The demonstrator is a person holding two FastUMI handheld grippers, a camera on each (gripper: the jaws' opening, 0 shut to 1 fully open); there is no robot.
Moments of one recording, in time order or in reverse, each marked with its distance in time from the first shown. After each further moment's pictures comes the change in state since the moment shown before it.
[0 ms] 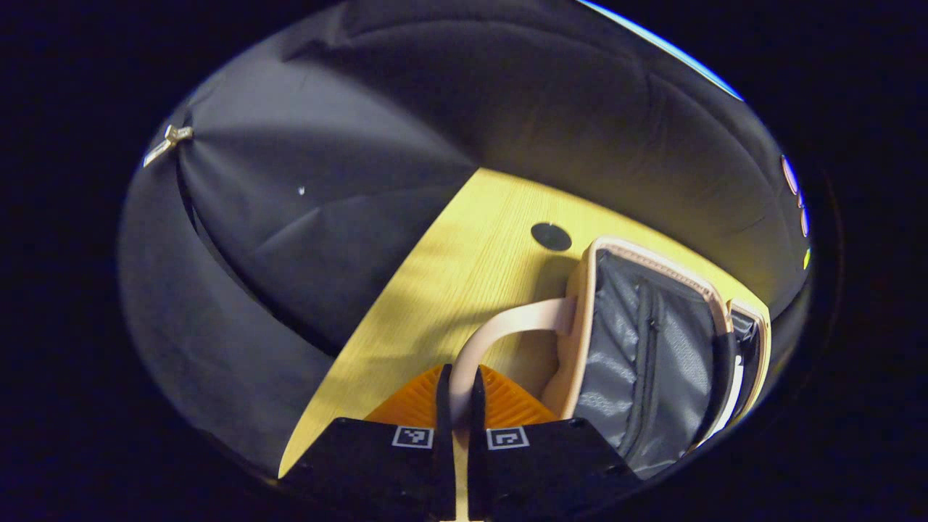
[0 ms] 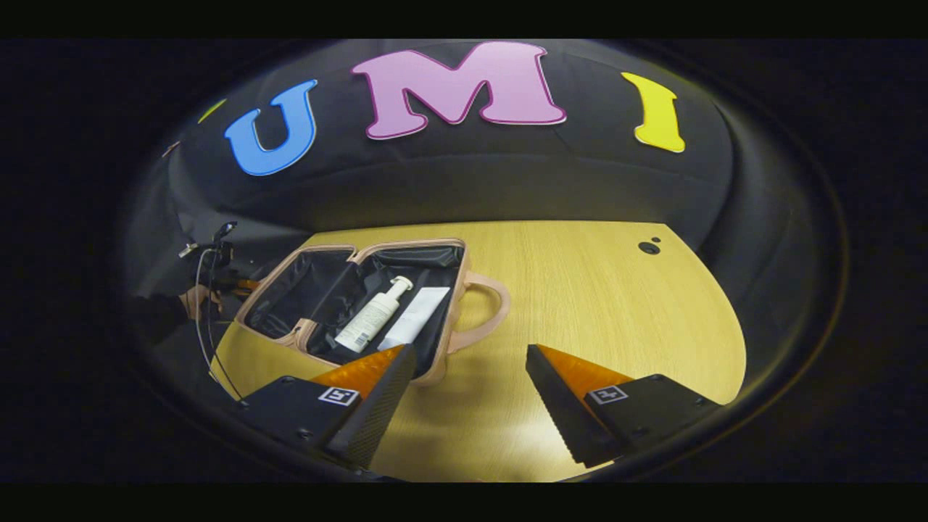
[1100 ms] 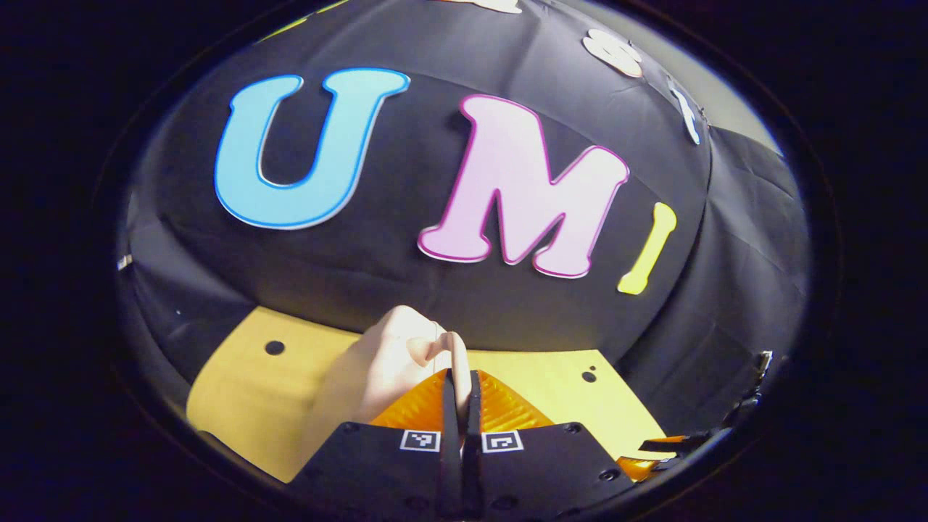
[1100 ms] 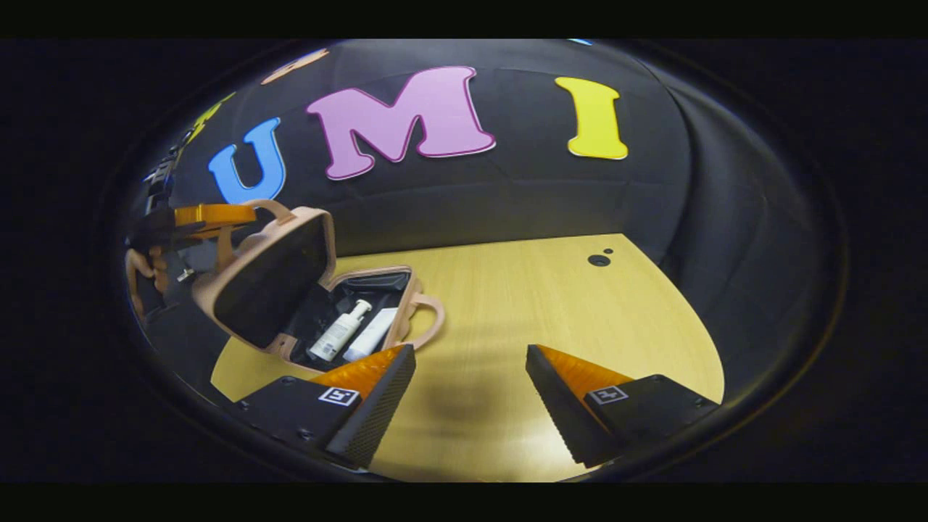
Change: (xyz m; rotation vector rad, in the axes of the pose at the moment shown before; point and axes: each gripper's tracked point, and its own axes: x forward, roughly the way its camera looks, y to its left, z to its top) left arm -0.288 -0.427 0.004 0.138 -0.353 -0.564; right arm -0.053 -0.103 0.018 0.084 -0.116 -0.056
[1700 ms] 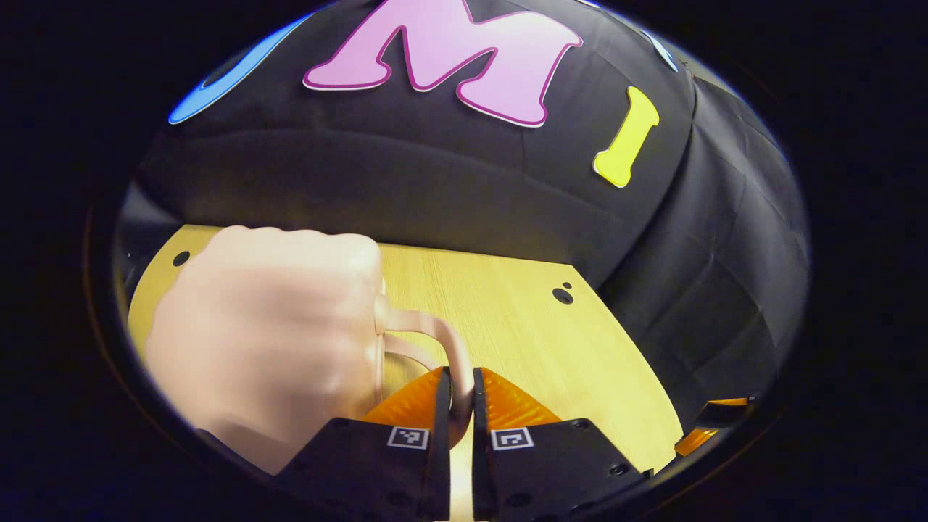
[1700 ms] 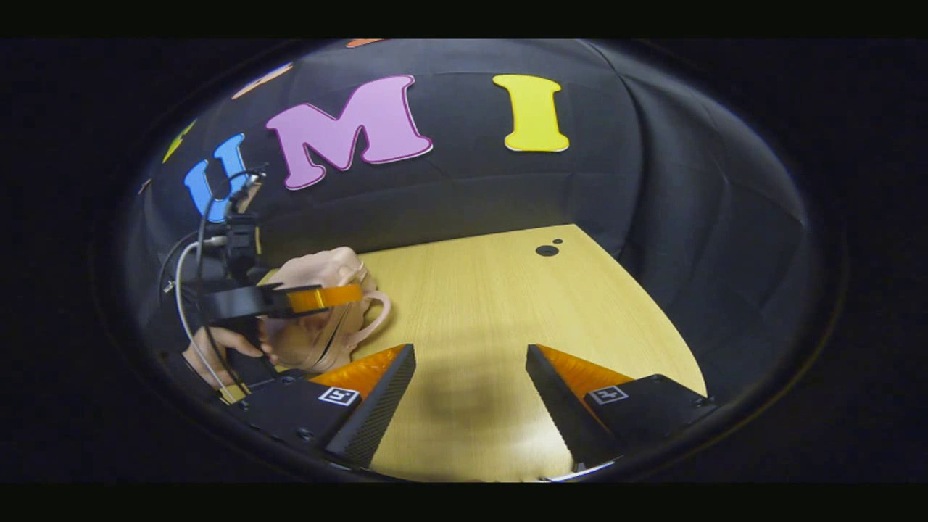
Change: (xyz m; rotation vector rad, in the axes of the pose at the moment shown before) left arm 0.109 -0.050 -0.176 0.019 0.241 -0.044; right arm -0.032 -0.064 -0.011 0.049 -0.027 -0.086
